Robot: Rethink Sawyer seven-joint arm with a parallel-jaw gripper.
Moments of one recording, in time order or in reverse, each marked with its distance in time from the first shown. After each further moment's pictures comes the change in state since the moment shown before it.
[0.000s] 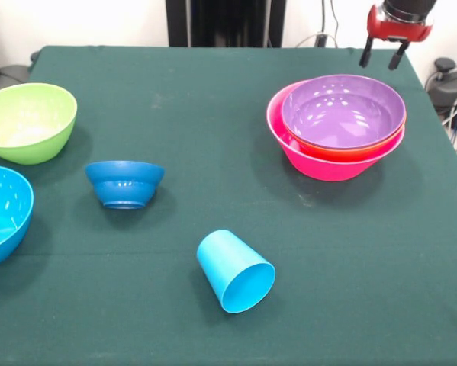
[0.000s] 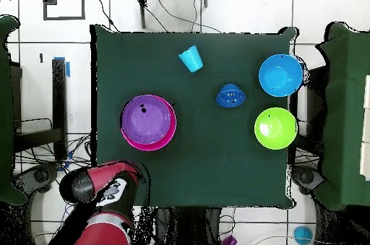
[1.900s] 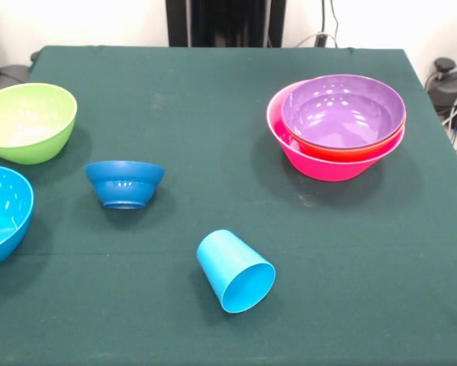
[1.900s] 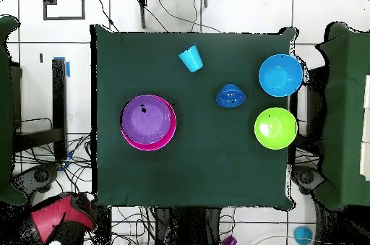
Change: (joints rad) arm 0.266 -0.250 -0.088 0.082 0.054 0.179 0.000
